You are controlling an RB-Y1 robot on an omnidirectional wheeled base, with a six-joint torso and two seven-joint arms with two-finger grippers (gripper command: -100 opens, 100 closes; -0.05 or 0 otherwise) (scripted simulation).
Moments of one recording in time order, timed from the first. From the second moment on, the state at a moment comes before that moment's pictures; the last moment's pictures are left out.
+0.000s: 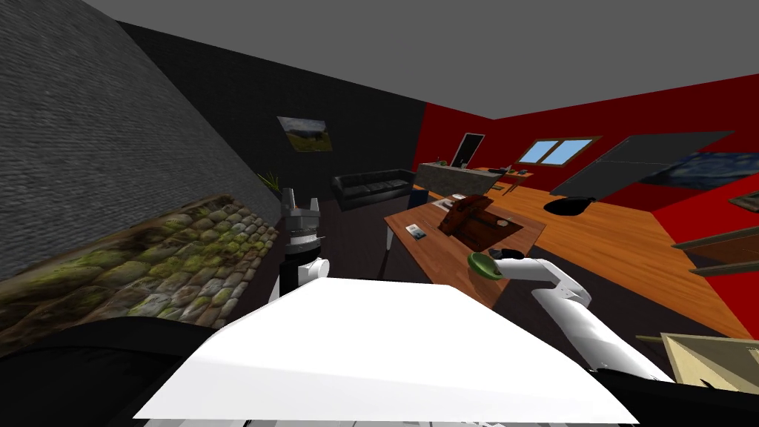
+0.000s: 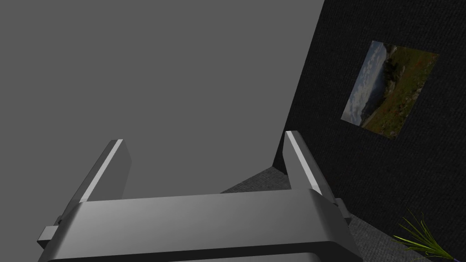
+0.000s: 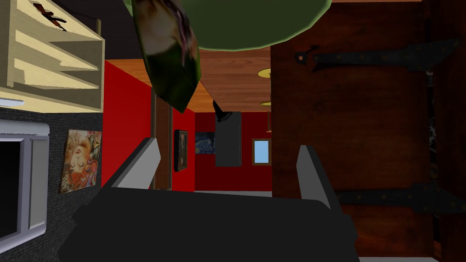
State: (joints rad) left arm 0.48 -0.02 0.03 -2.38 0.04 -0.44 0.01; right arm 0.19 -0.86 -0.24 -1.37 -0.12 0.80 0.49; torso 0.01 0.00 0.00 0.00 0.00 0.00
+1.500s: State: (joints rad) left arm 0.48 -0.02 0.03 -2.38 0.04 -0.44 0.01; right arm 0.18 -0.97 -0.48 -1.06 -0.44 0.64 0.86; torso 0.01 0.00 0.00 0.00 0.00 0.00
